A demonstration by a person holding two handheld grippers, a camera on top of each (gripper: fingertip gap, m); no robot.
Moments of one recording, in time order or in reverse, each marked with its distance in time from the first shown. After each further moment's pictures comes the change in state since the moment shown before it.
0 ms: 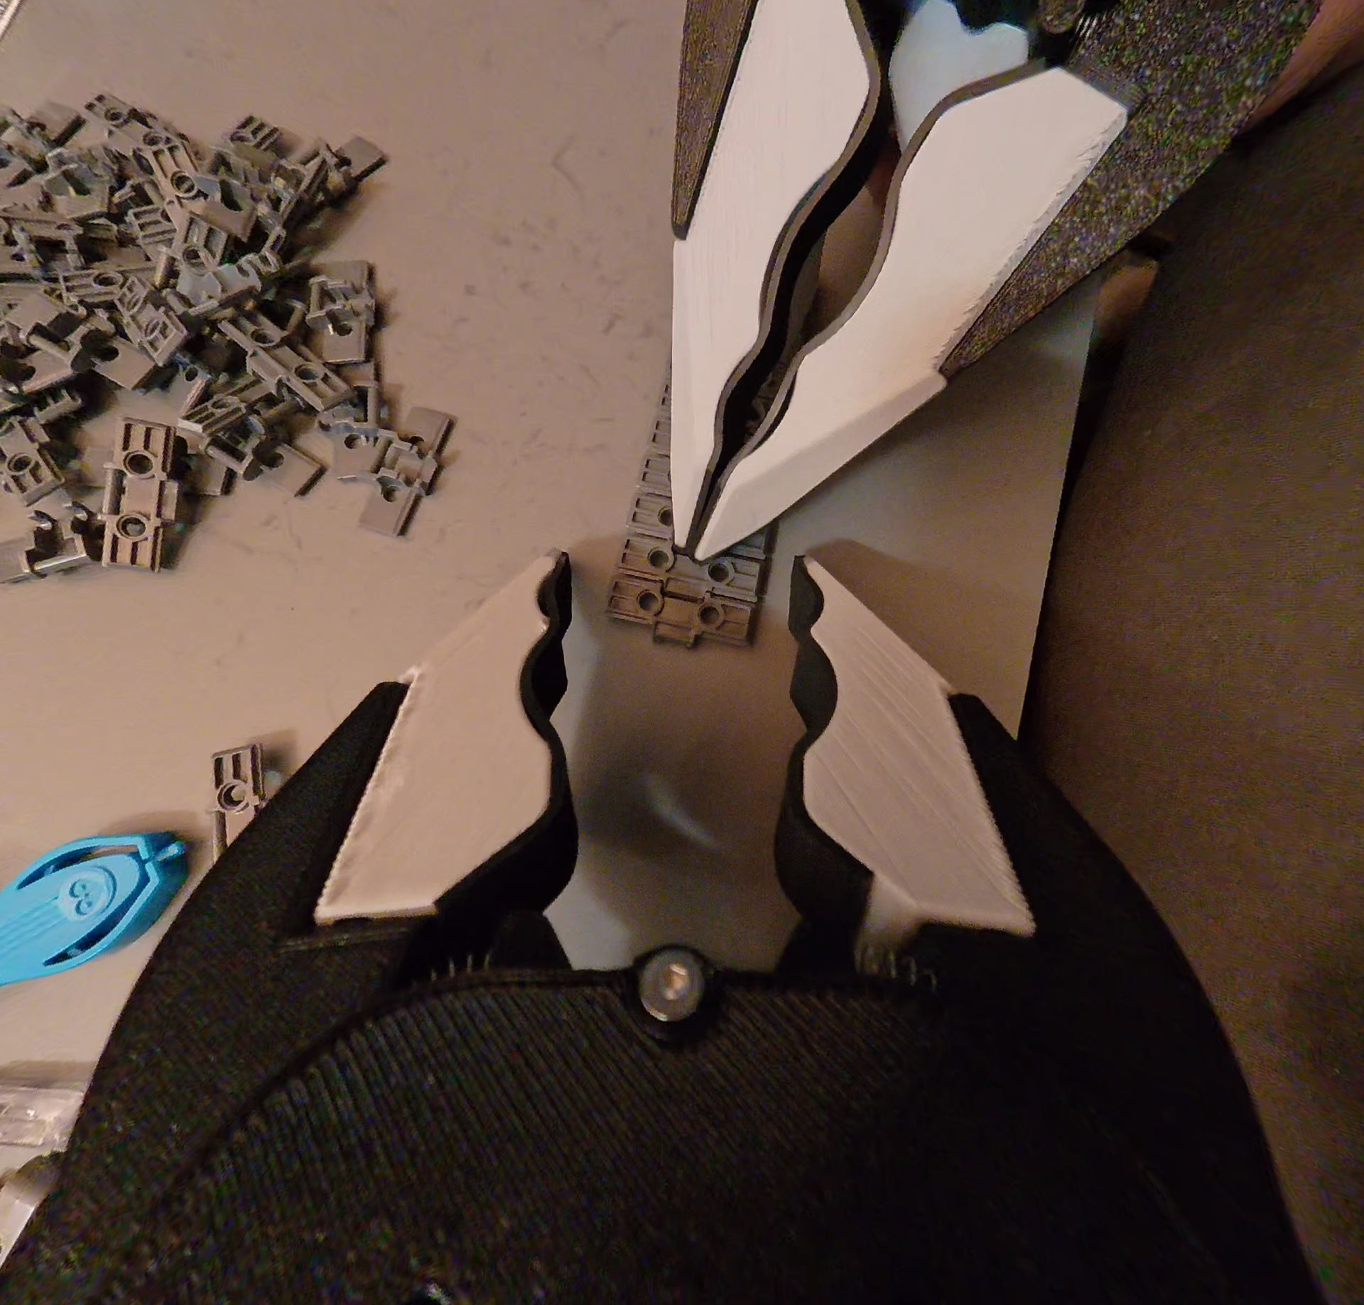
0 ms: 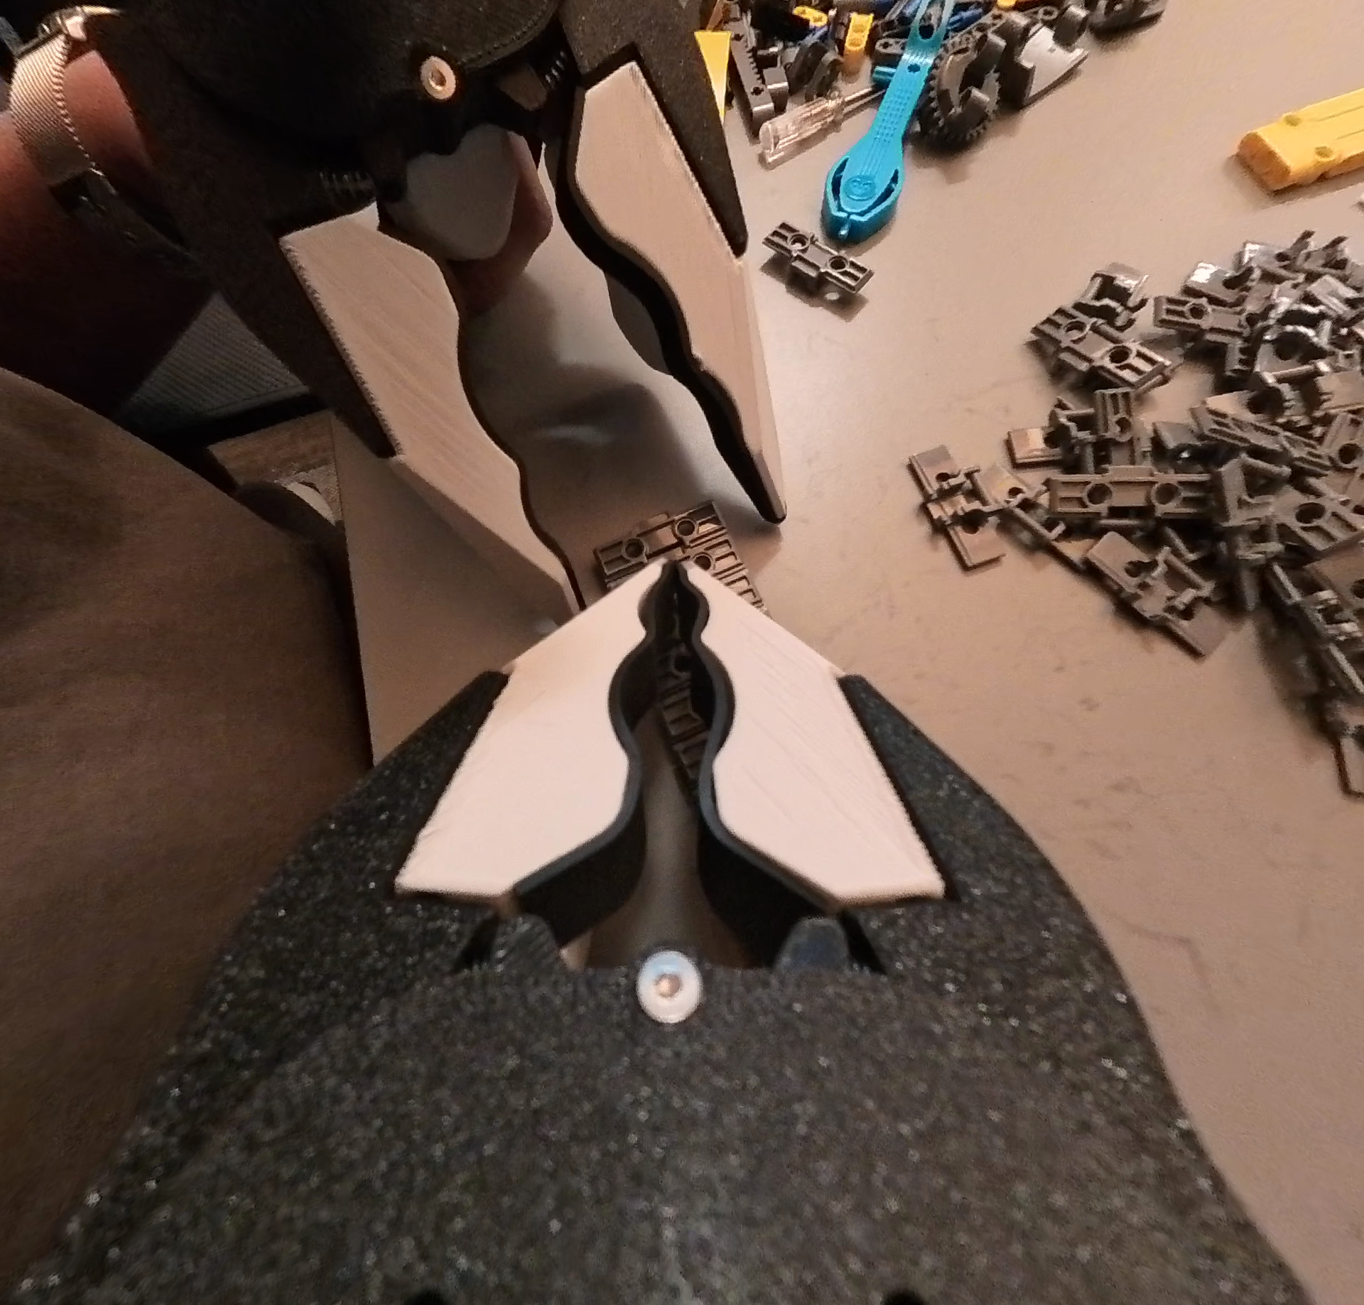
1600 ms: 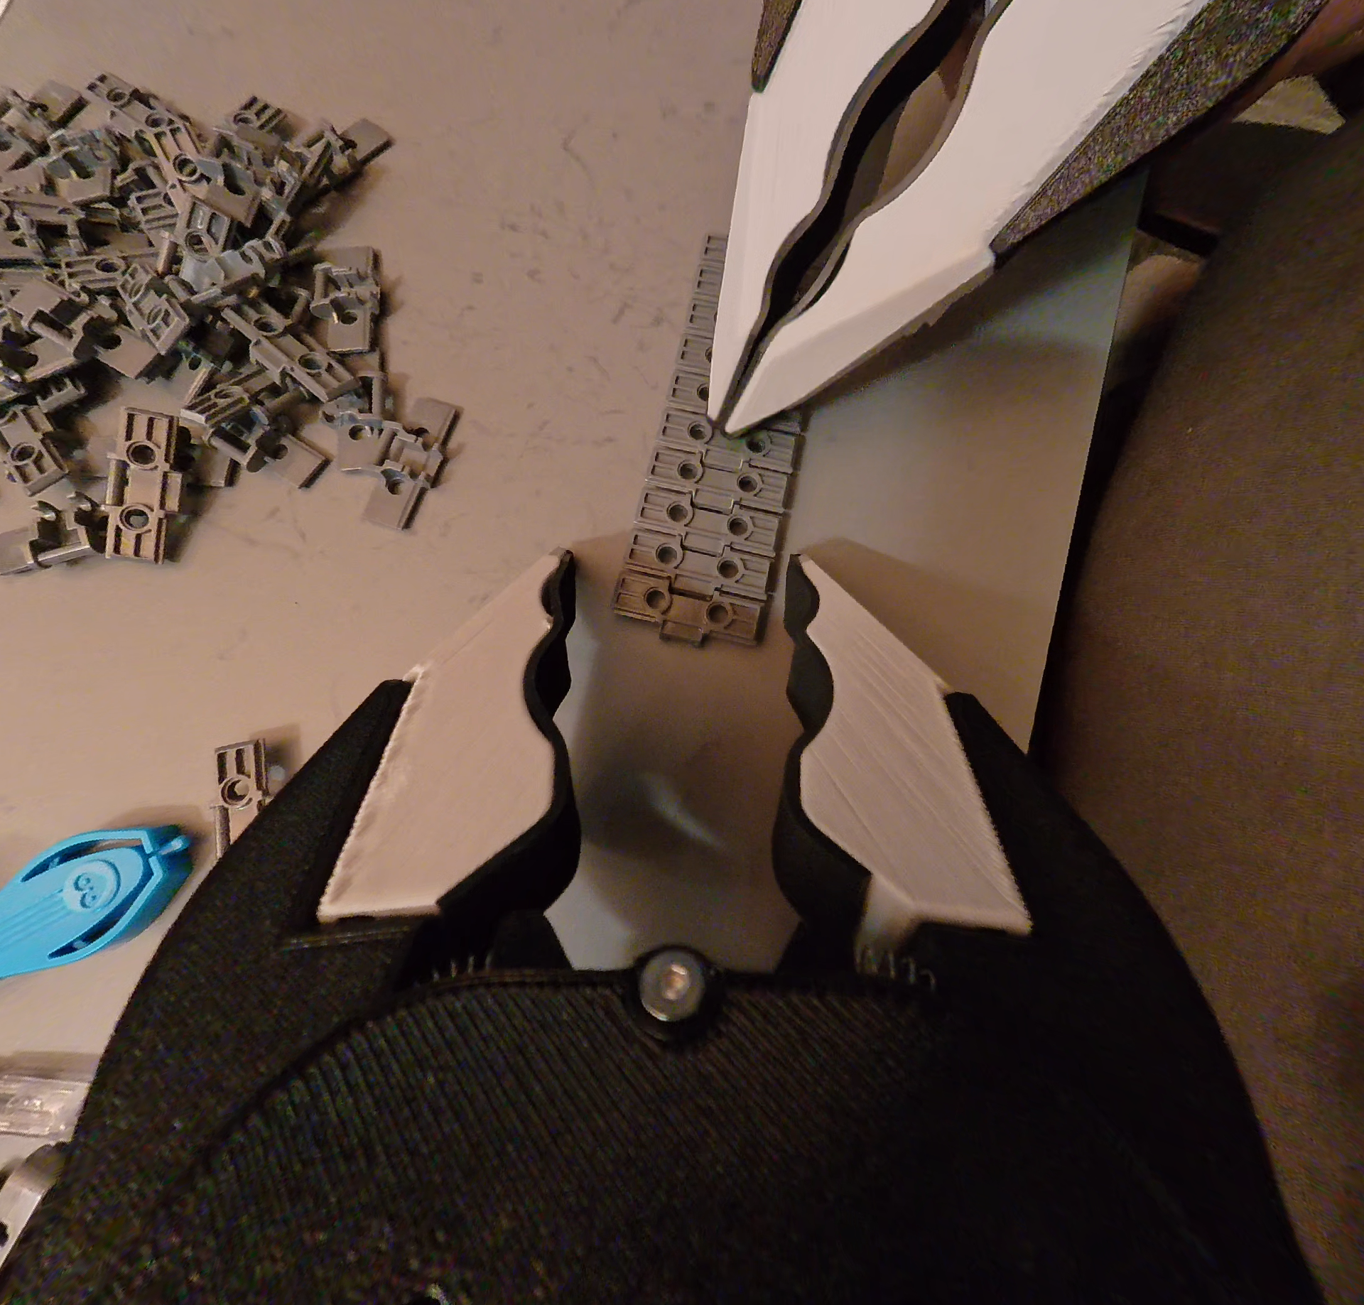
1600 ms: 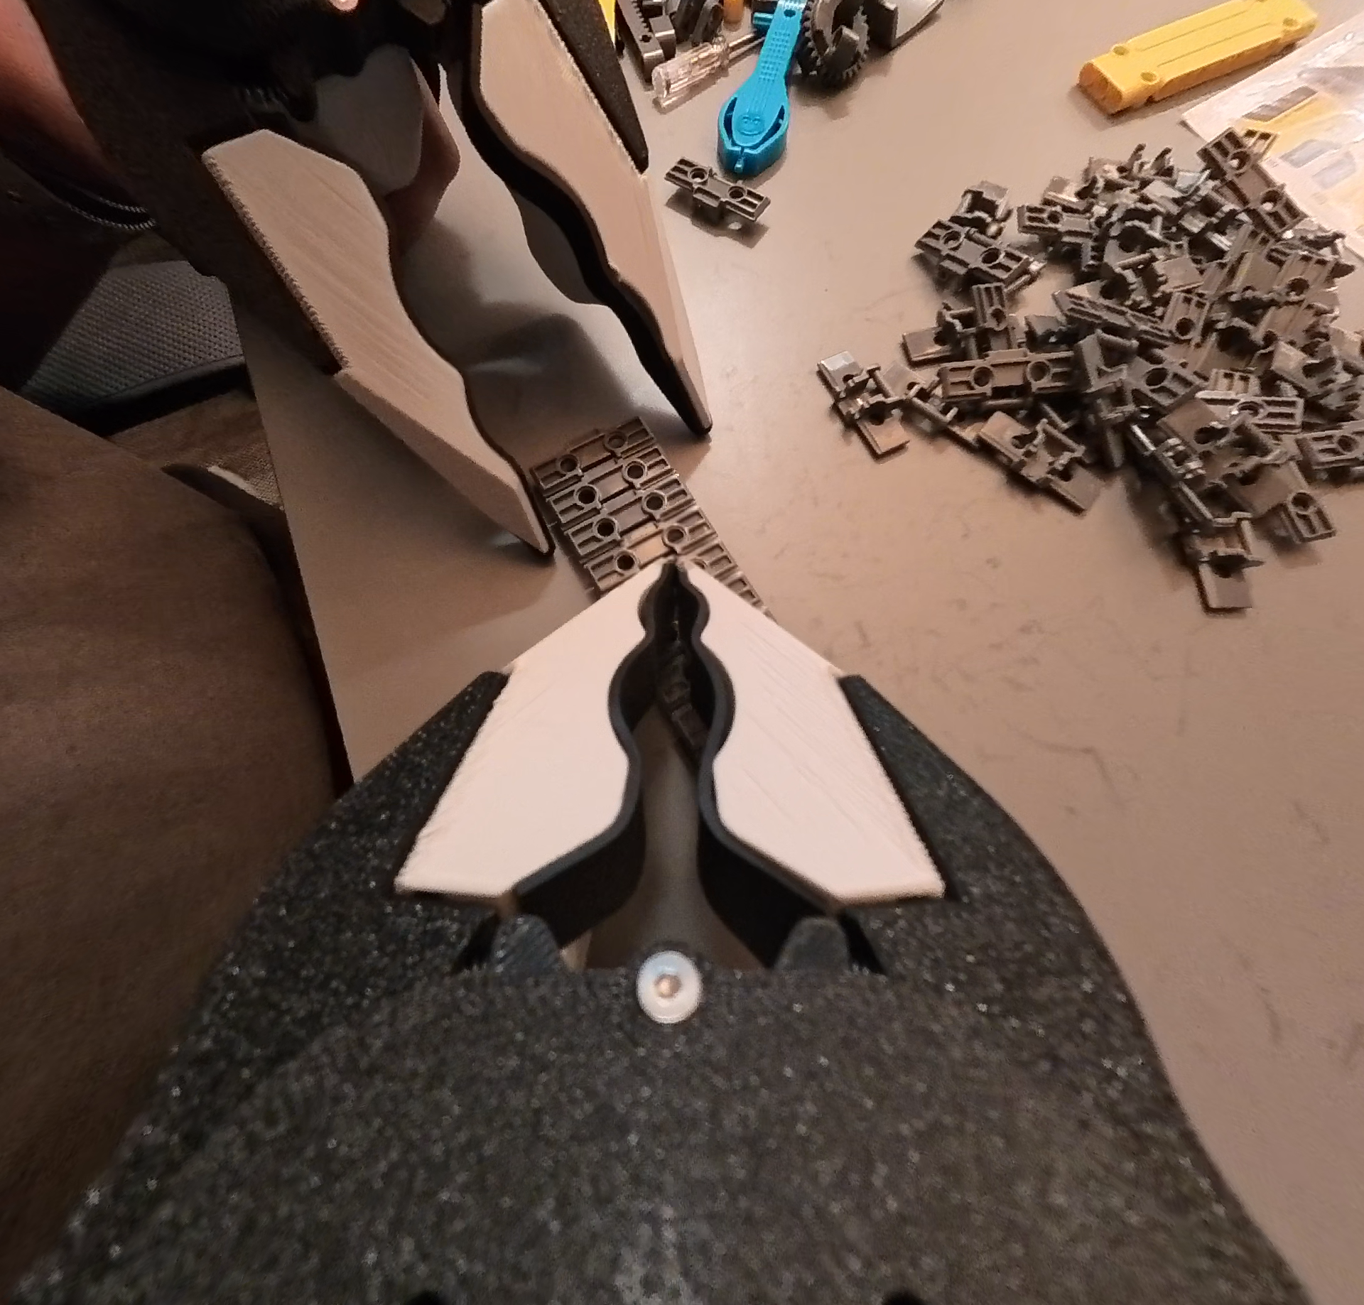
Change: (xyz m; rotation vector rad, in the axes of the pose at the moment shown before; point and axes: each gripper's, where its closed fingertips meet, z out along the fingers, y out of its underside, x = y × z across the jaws) left arm -0.002 0.002 0.002 -0.017 -0.015 -0.003; right arm 0.015 0.019 -0.025 0.000 0.124 0.039
